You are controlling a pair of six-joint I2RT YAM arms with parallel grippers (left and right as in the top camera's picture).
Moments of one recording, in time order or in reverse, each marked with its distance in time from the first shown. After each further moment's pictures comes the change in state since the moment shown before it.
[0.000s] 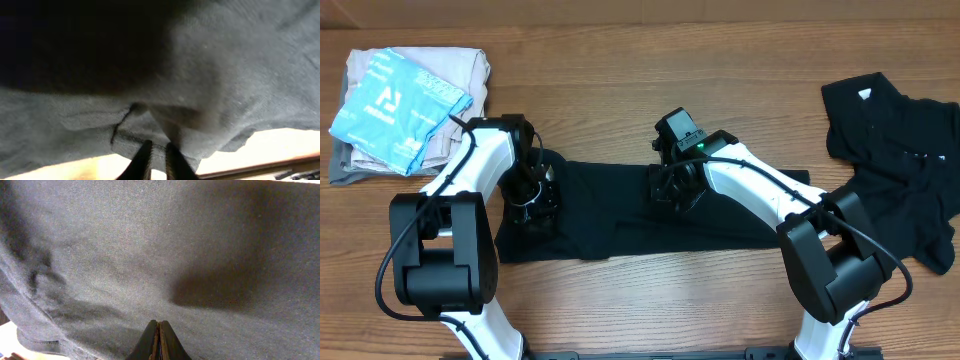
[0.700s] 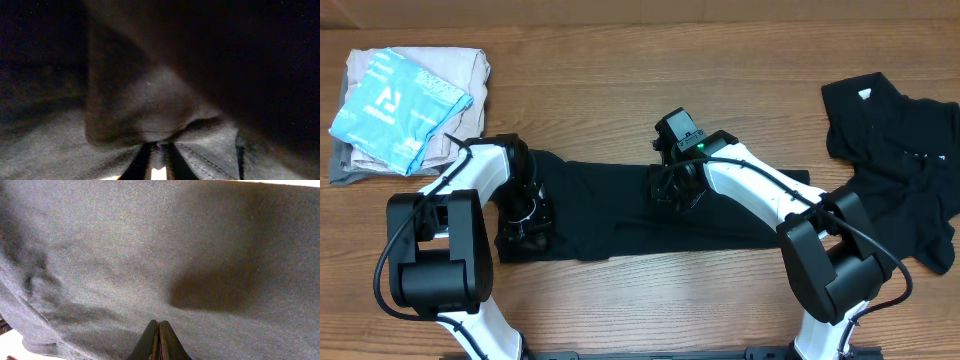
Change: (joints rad) left arm 0.042 0.000 -0.136 0.085 -0.048 -0.014; right arm 0.000 0.000 -0.002 0.000 0.014 0.000
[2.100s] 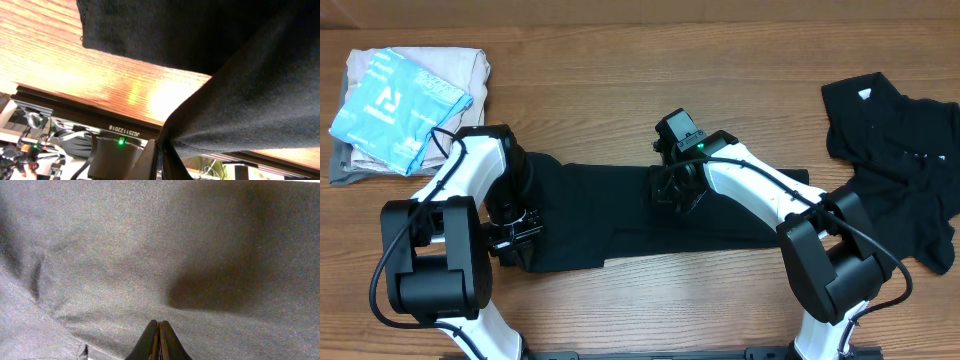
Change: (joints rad) left arm 0.000 -0.029 0.076 -0.345 -0.138 -0.240; right arm 0.000 0.000 0.000 -0.015 0.000 0.000
